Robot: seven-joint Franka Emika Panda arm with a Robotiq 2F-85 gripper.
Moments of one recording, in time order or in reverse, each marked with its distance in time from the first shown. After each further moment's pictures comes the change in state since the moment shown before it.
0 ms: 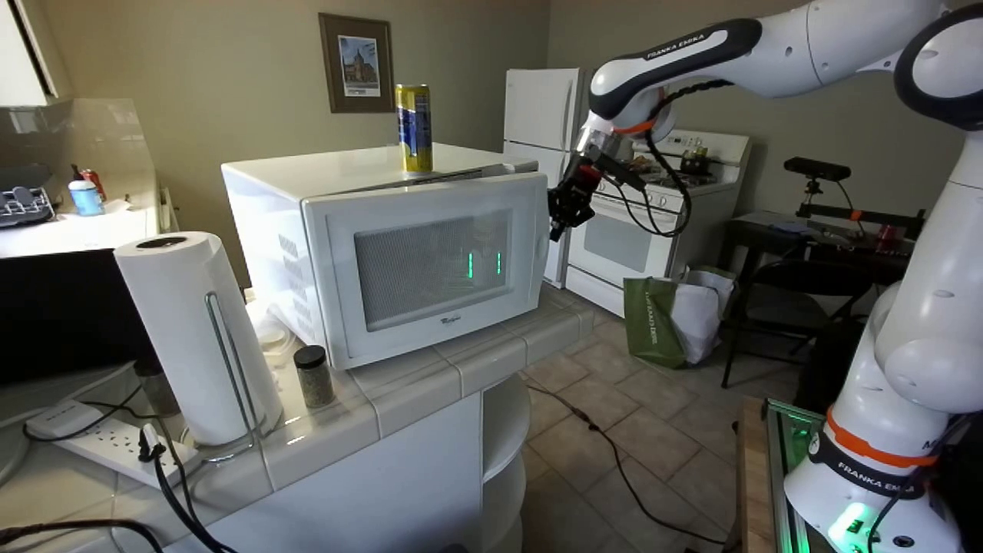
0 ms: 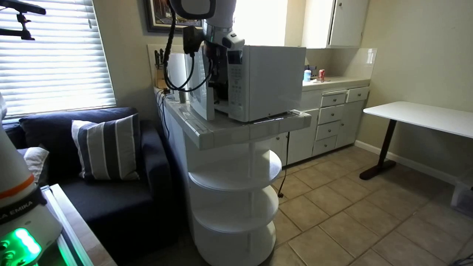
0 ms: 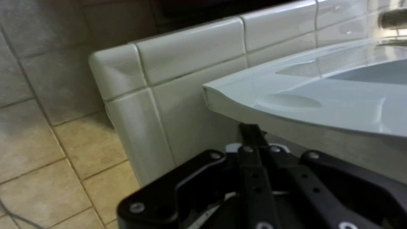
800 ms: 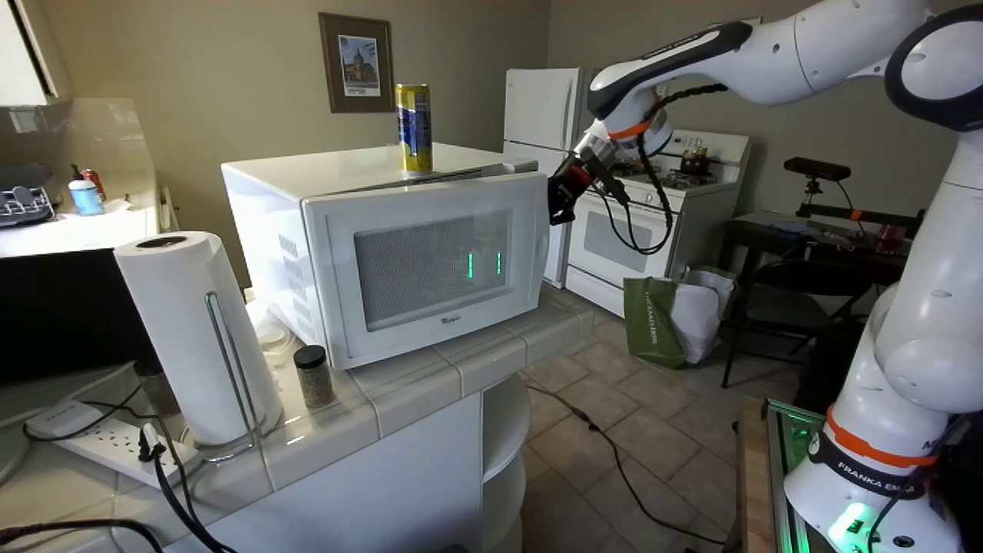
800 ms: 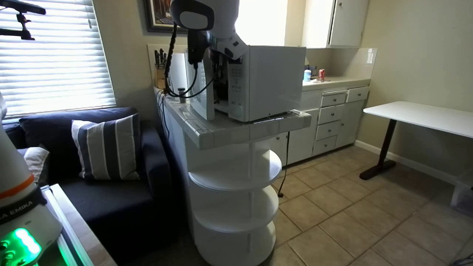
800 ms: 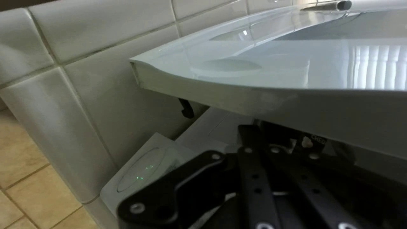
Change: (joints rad) arm 0.000 0.023 0.000 -0.034 0.307 0.125 -0.153
